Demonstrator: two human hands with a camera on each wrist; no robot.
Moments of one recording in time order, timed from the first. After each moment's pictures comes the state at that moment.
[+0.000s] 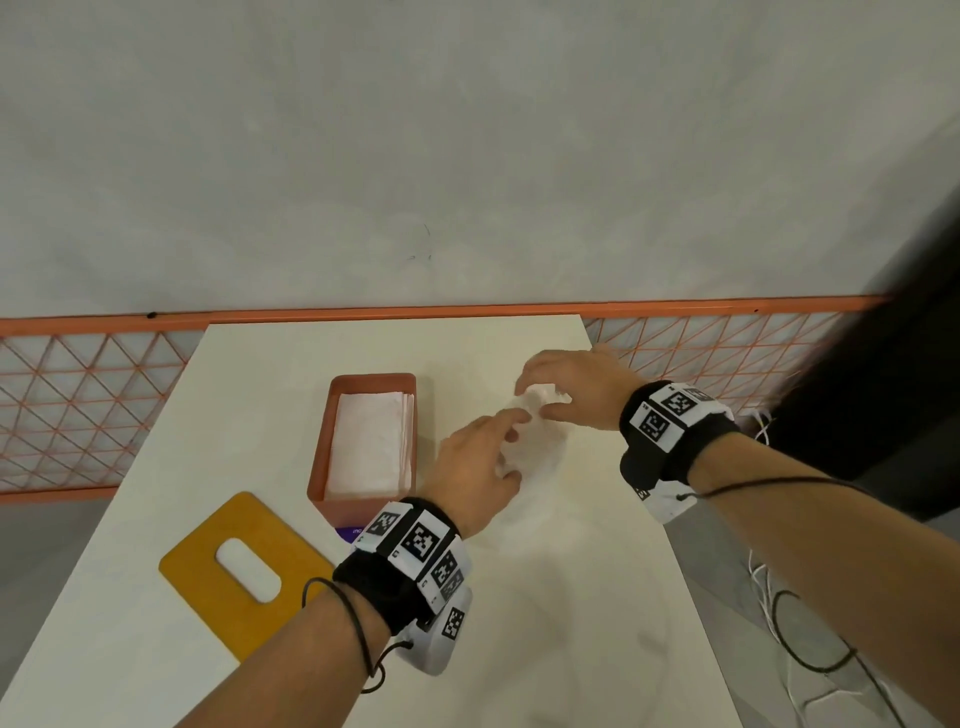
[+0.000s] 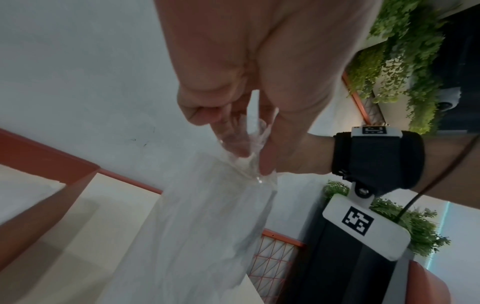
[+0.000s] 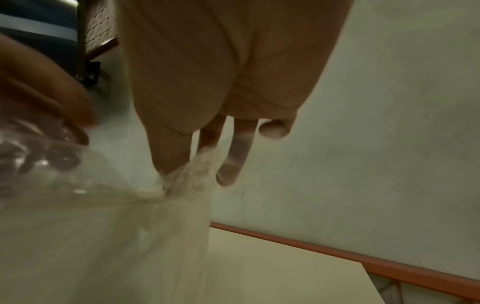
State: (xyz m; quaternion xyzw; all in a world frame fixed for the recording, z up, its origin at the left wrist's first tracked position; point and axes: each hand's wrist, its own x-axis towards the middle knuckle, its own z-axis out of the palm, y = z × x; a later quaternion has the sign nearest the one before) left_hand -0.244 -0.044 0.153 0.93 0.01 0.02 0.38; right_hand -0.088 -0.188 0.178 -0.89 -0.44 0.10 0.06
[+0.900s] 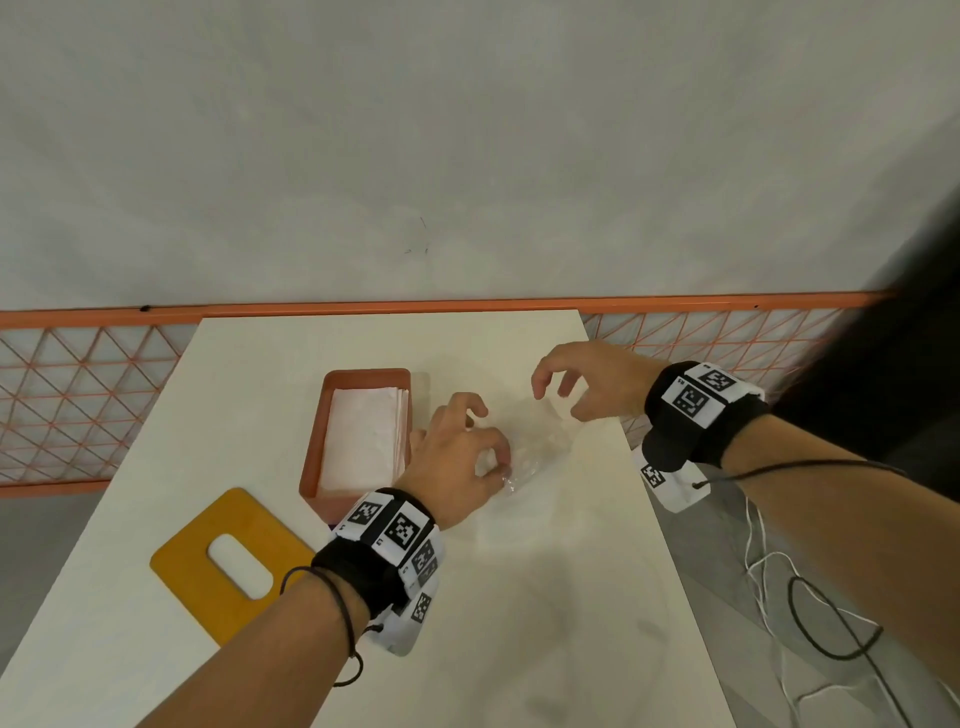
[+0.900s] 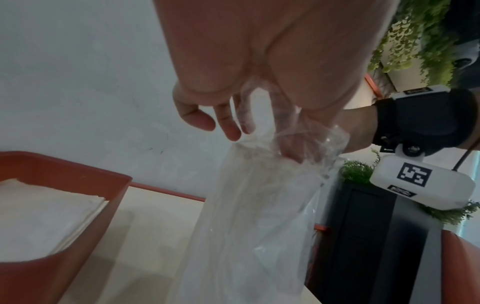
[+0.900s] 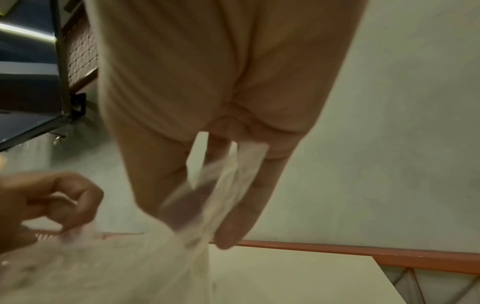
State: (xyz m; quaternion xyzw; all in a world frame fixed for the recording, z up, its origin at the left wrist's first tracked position) left_hand -0.238 -0.031 0.137 0.96 0.01 0.03 0.29; right_hand -0.079 -0.207 0.196 -0.87 -0.41 0.23 0.17
